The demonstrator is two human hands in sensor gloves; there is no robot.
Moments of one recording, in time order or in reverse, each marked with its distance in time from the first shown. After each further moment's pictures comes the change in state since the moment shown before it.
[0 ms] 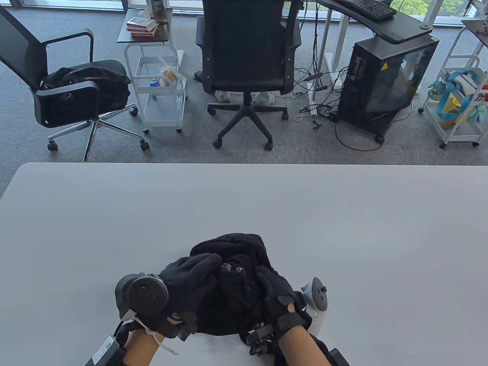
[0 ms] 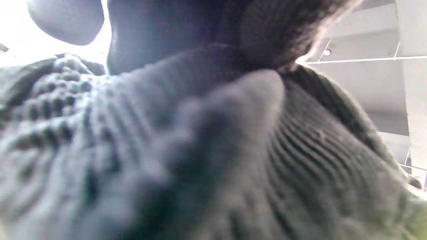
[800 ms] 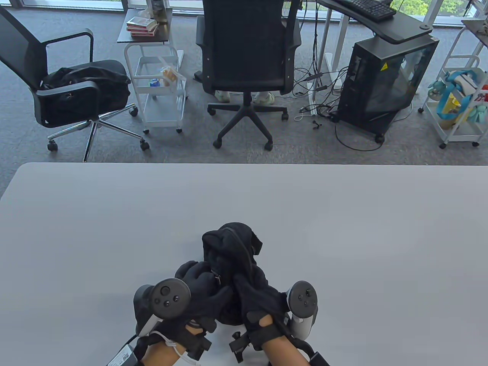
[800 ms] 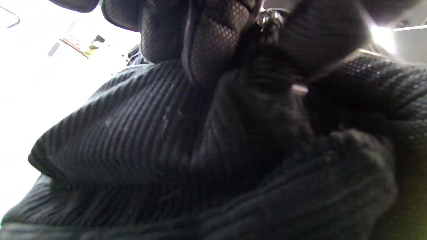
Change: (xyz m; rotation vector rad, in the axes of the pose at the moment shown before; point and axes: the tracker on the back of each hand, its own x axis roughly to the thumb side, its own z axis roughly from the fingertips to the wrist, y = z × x) left_hand 0.016 -0.025 0.007 -0.098 0.332 -0.039; right_hand 0.008 0.034 0.006 -0.003 -0.253 0.504
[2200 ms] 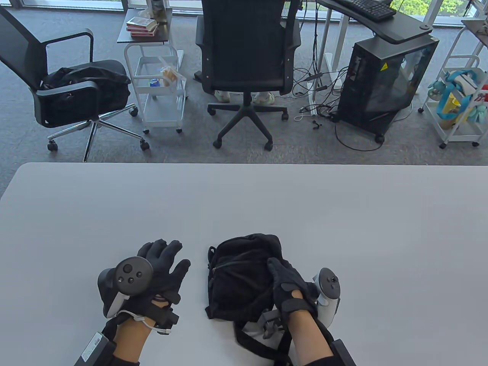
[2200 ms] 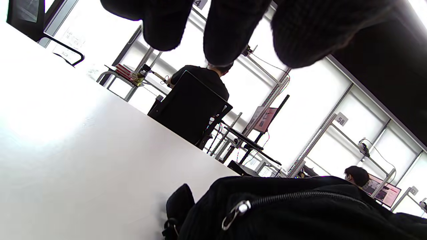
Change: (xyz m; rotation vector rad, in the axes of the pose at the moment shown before) left_hand -0.072 0.044 -0.014 0.072 0.153 -0.081; right_hand -0.051 -0.075 -0.021 -0.129 0.364 -0.084
